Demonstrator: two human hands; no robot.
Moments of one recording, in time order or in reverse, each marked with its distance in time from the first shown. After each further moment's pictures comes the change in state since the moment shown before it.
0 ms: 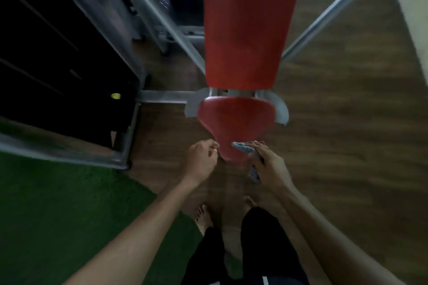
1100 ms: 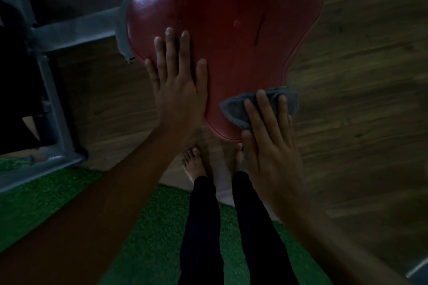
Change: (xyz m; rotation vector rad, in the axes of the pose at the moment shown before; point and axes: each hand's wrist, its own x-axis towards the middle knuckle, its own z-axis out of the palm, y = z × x) left_hand 0.252 -0.170 0.198 0.332 0.175 0.261; right_hand 0.103 0.179 0.195 -0.465 0.349 -0.038
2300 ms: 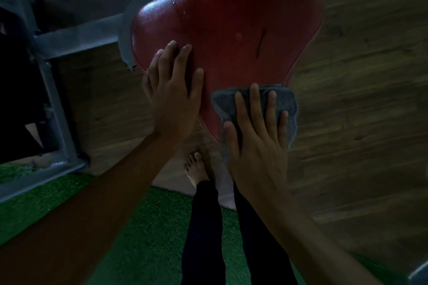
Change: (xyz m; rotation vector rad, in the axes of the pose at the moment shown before) left_hand 0.012 -0.012 -0.017 -0.037 0.031 0.042; right_hand 0.032 -0.037 0.010 -0.099 0.010 0.191
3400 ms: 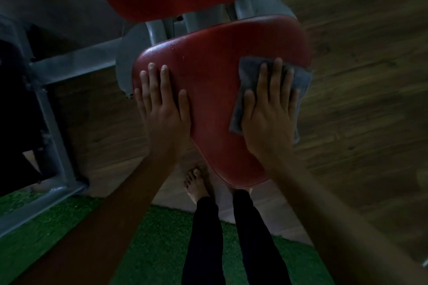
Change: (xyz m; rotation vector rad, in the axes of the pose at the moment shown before) left_hand 0.042 -0.014 0.012 0.043 0.072 -0.043; right_hand 0.117 0.019 -0.001 -0.069 -0.027 0.151
